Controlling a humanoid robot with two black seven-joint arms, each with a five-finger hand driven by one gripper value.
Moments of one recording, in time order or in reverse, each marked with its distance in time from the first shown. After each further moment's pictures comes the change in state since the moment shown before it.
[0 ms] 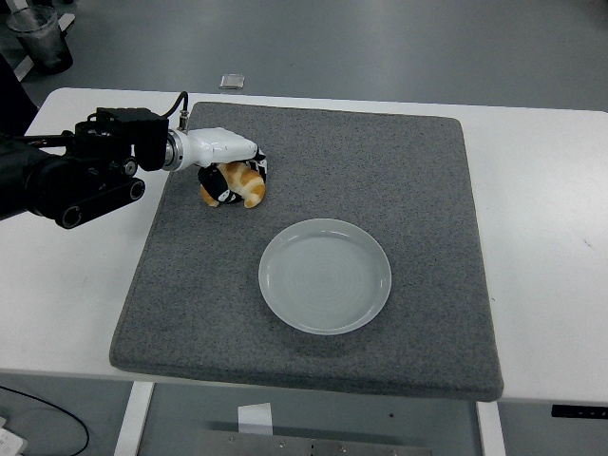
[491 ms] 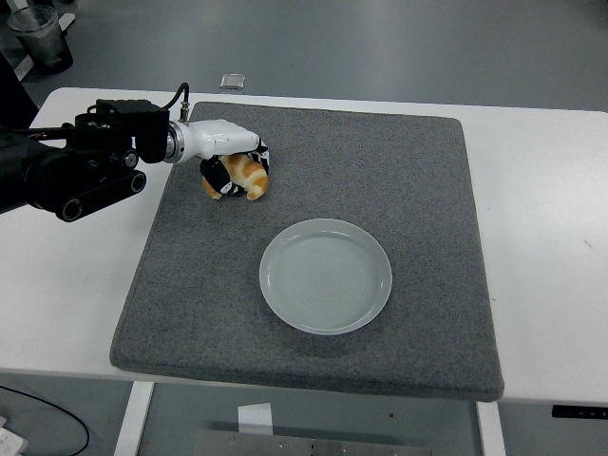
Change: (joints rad) left arm -0.043 0.000 -0.010 -0.005 -0.017 -0.003 0.001; right arm 0.000 0.000 0.000 0.000 0.000 0.000 0.000
